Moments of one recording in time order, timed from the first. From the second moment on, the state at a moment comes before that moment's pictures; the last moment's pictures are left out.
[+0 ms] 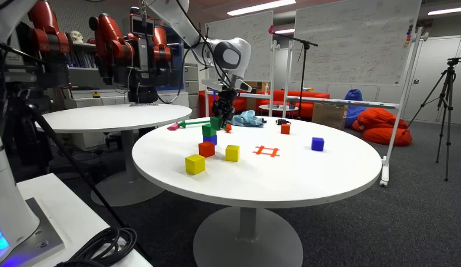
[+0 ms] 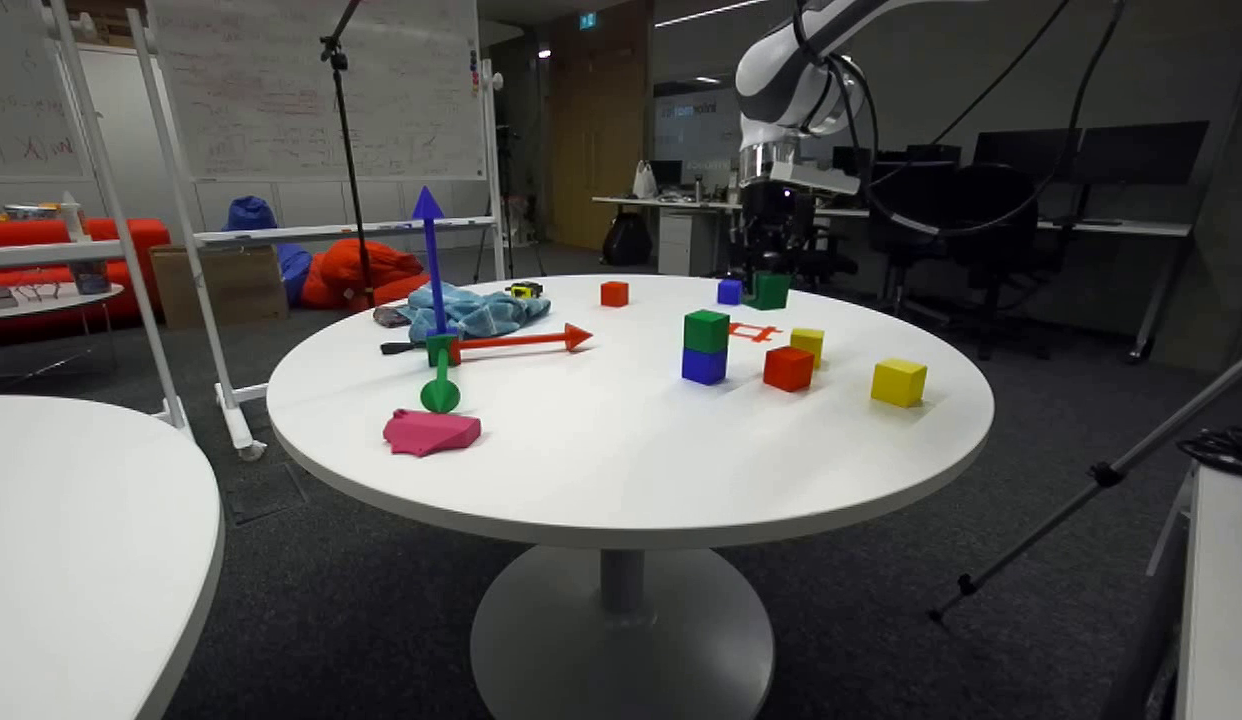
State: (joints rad) arm -0.12 0.63 -0.03 -1.53 0.20 1.94 0.03
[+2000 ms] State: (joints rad) arm -0.03 0.53 -0.01 -1.51 0.11 1.92 0.02
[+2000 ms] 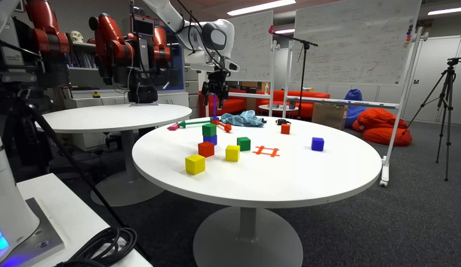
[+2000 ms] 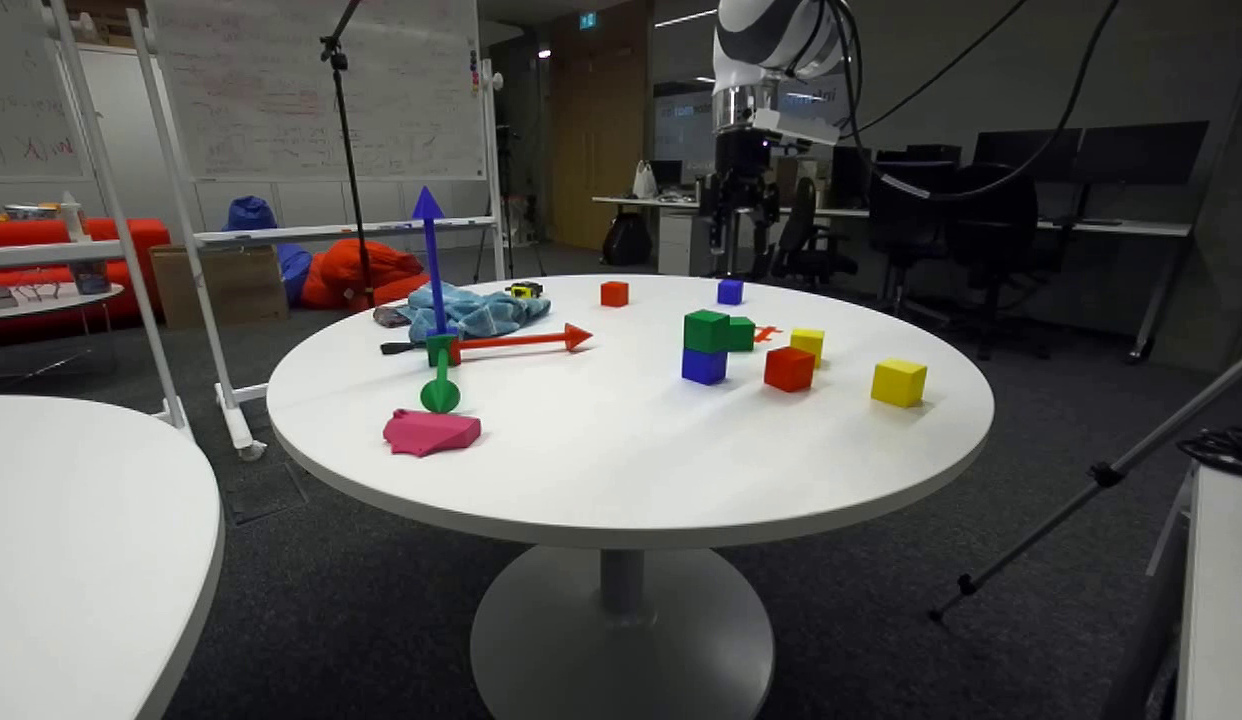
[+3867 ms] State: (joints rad) arm -0.03 0.65 0.02 -1.41 0.21 1.92 -0.04
